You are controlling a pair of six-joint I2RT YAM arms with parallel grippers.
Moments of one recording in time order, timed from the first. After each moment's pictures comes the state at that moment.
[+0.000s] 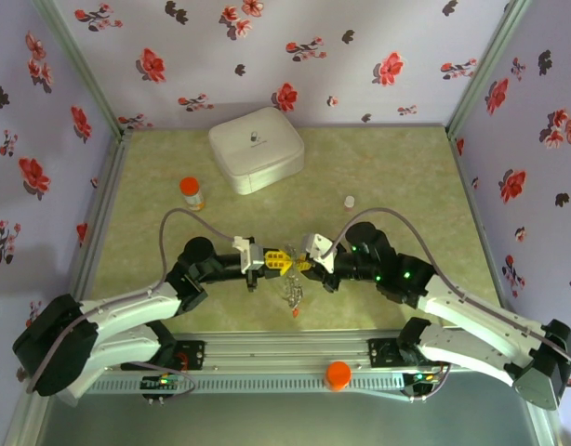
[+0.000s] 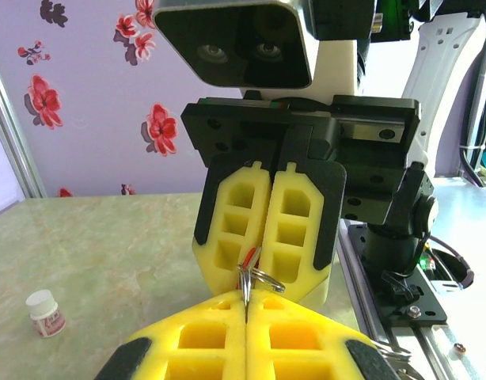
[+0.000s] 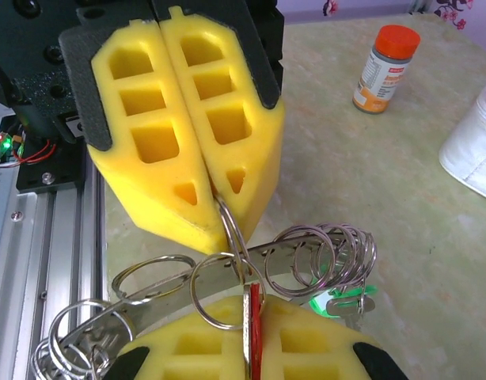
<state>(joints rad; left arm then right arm) -0.85 1.11 0.36 0.80 0.67 0.06 0.90 0.89 0.69 -0.32 -0.37 -0.29</state>
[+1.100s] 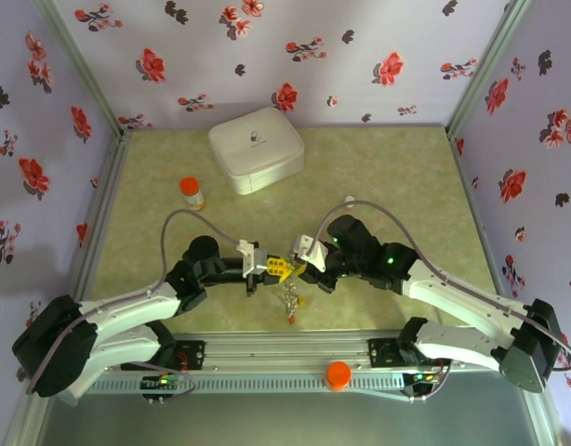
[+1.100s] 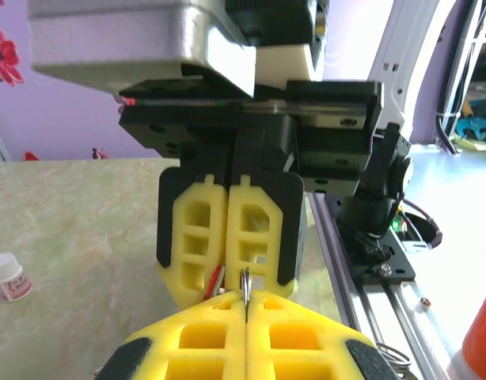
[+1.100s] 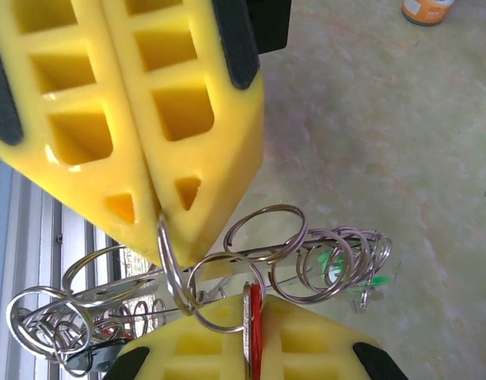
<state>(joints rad) -0.85 1.10 0.36 0.66 0.72 0.11 0.90 1.05 0.79 -0.49 -0.39 -0.32</state>
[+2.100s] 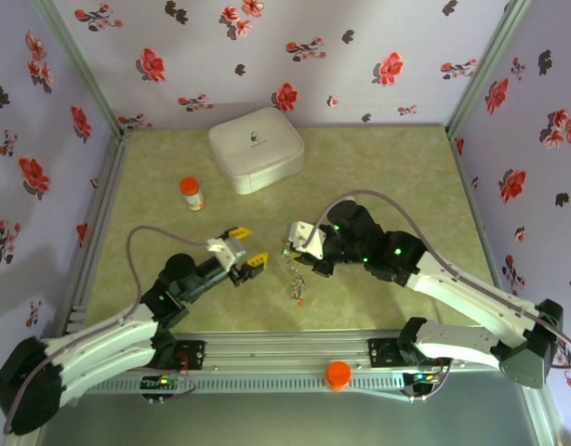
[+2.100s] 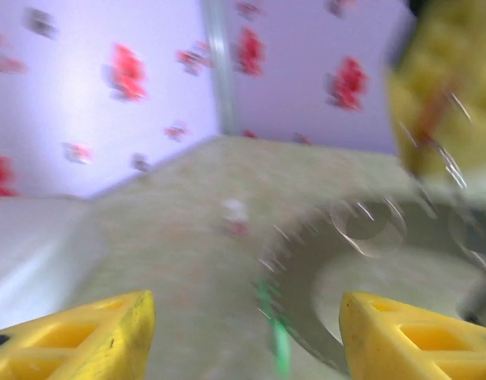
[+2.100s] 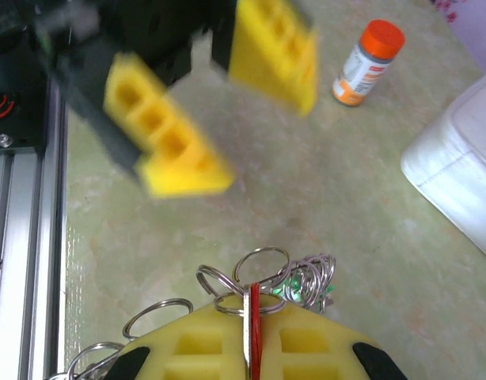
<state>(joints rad) -0.83 0.72 0.22 0.55 0.05 0.10 0.95 1.10 1.00 -0.56 -0.26 -0.45</state>
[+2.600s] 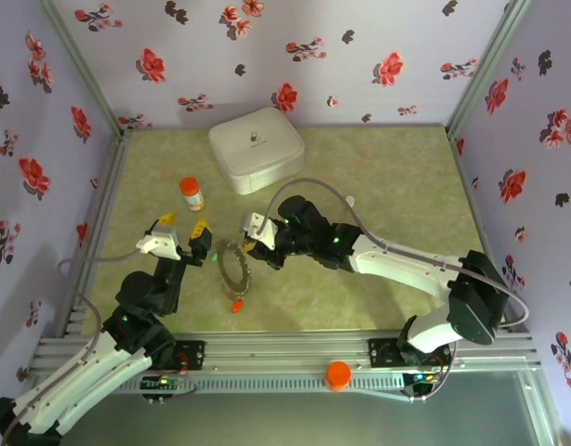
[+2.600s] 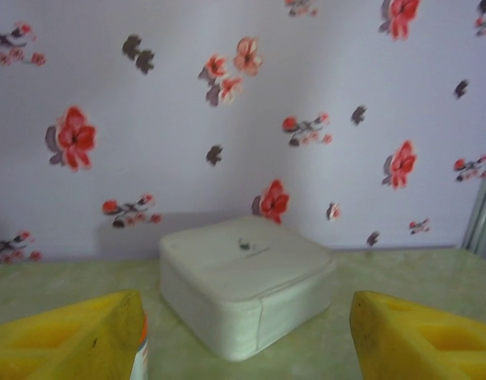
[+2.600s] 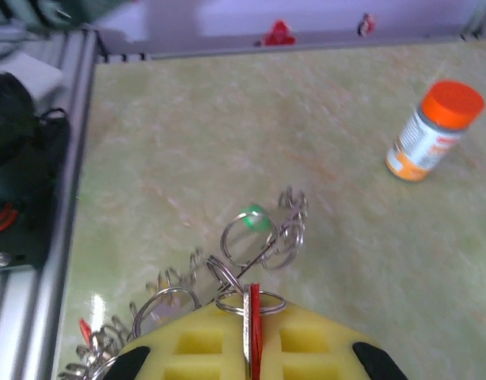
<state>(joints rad) -0.81 0.30 0.27 0.21 -0.57 -0.01 0.98 1.46 1.04 -0.15 -0.34 -0.29</state>
